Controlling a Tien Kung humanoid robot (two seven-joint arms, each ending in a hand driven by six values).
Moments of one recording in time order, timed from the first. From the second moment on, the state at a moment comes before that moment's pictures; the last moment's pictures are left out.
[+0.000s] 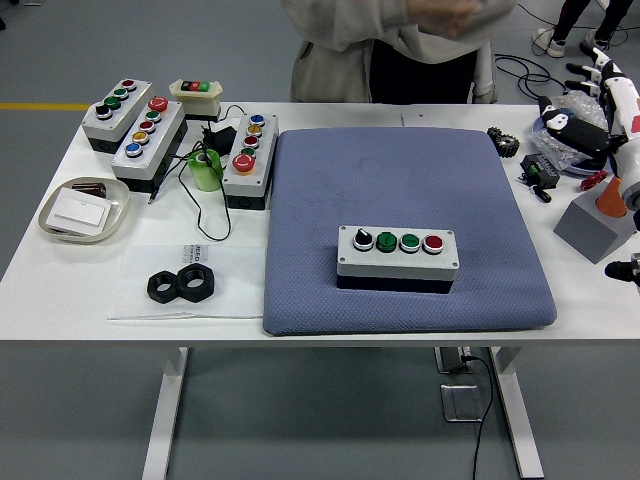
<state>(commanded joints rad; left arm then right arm) -0.12 0.14 -0.41 -0.26 0.45 0.36 0.27 0.60 -0.55 0.92 1.33 -0.95 -0.57 0.04</state>
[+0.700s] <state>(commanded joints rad) -0.11 0.13 -0.42 -0.26 0.47 0.35 0.27 0.57 -0.54 0.94 1.27 -0.24 -0.58 0.06</state>
